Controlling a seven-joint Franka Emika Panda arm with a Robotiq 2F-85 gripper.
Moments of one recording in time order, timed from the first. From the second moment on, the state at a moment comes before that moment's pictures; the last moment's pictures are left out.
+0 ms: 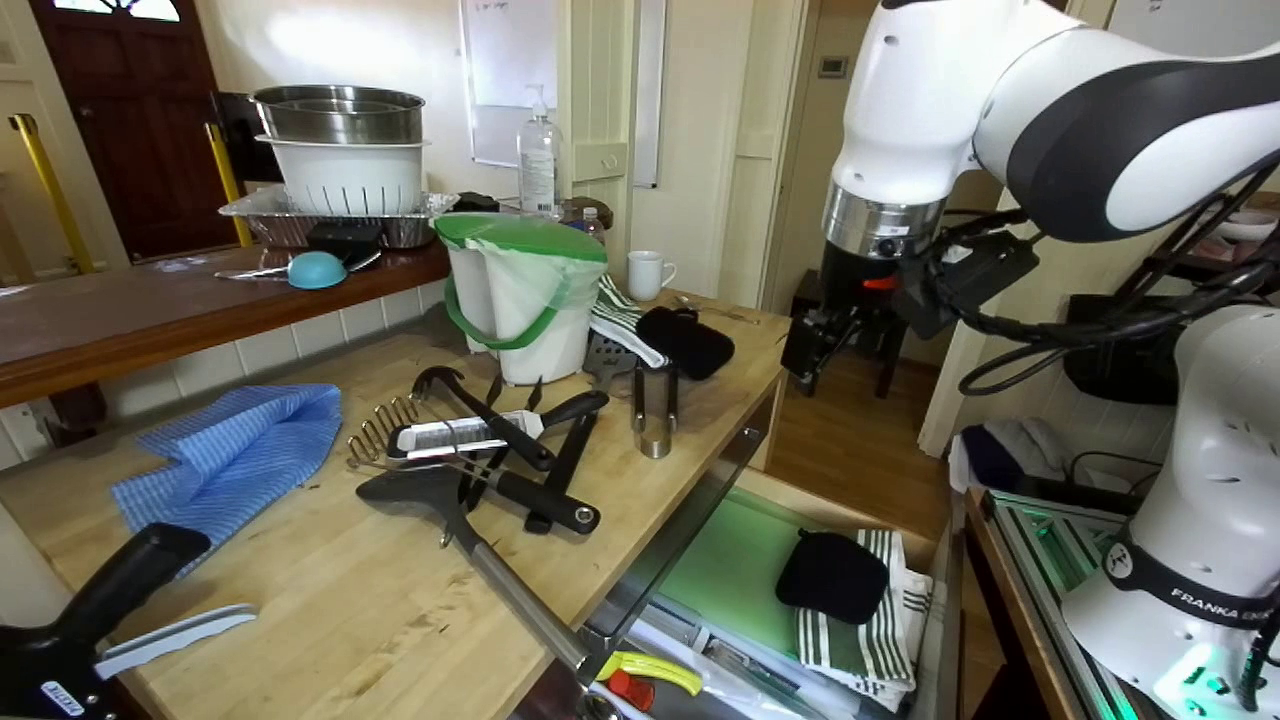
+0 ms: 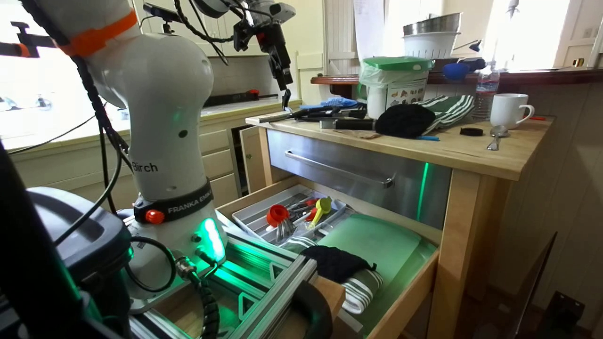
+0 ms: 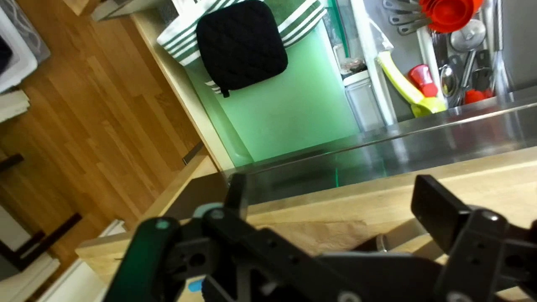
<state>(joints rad) -0.05 -0.45 0.24 -2.49 -0.25 1.98 0.96</state>
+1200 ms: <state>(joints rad) -0.12 -0.46 0.21 -2.62 -0.39 1.99 1.46</state>
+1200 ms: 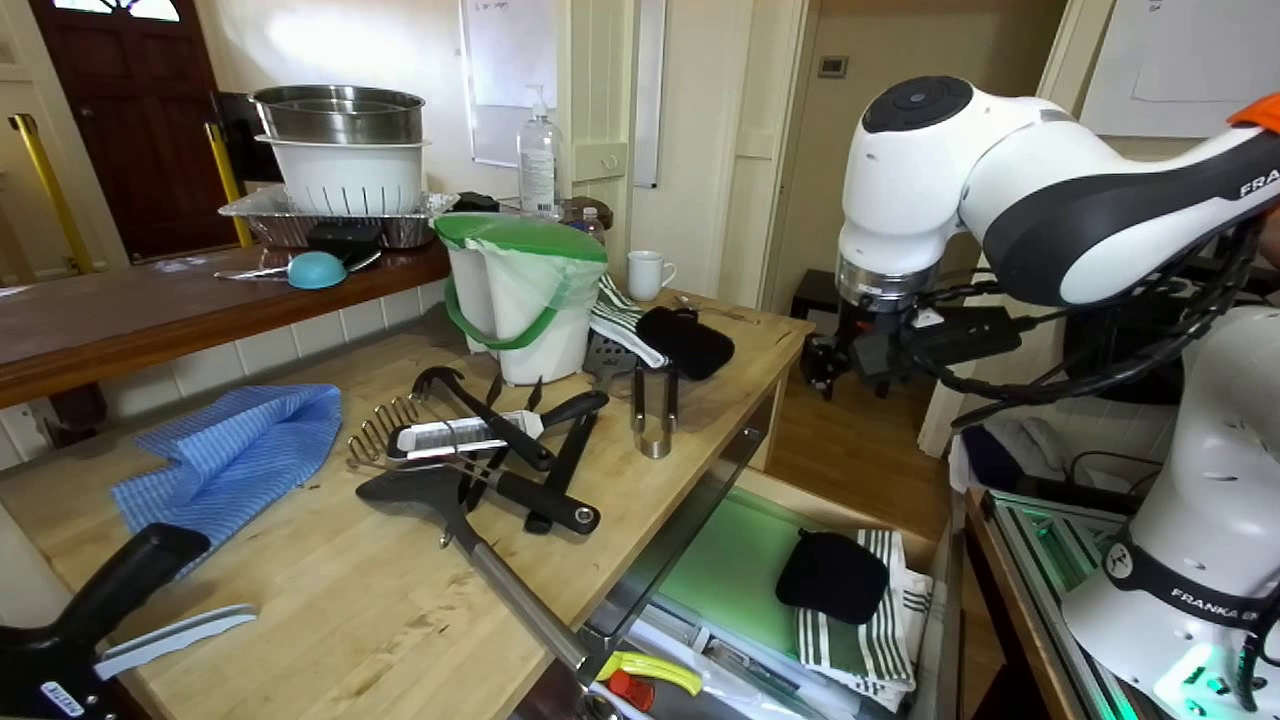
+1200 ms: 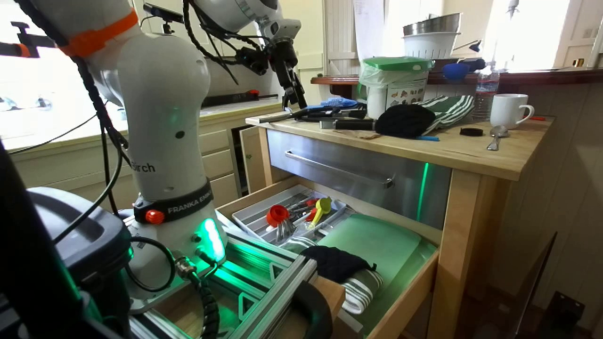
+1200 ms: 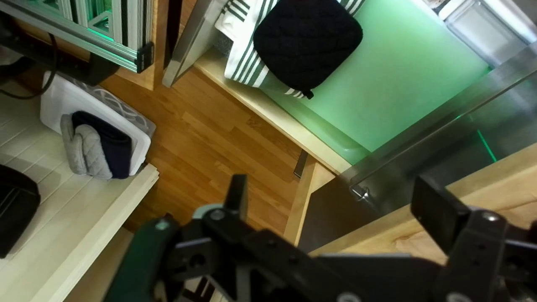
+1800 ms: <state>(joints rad) -0.11 -0.44 0.23 -2.78 -0.39 2.22 1.85</state>
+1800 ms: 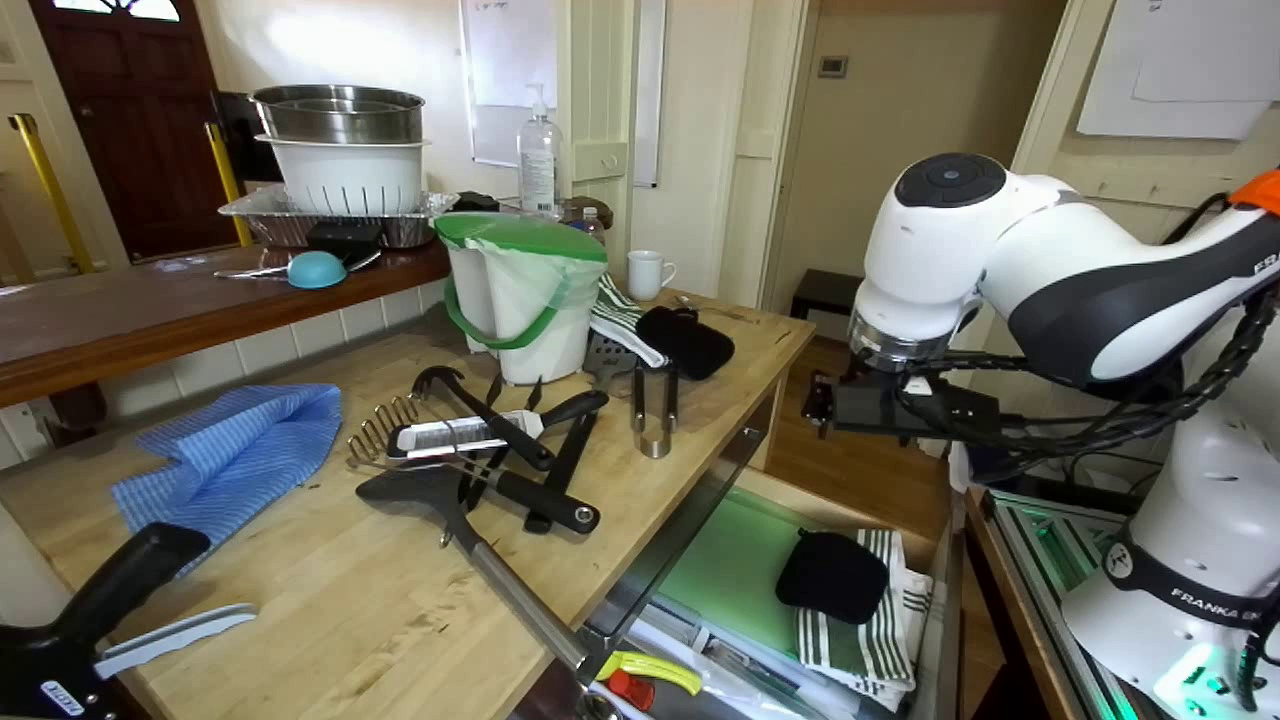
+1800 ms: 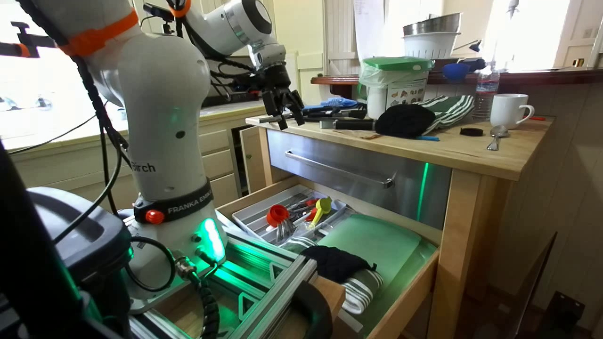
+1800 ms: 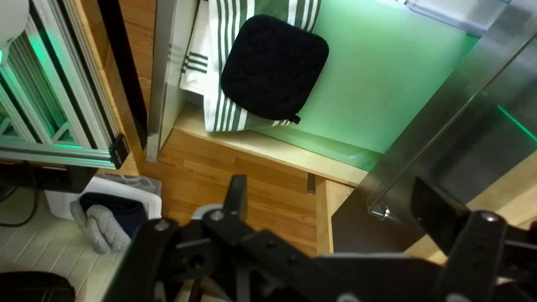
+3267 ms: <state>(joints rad) -0.04 -0.12 0.12 -2.75 0.02 2.86 1.74</state>
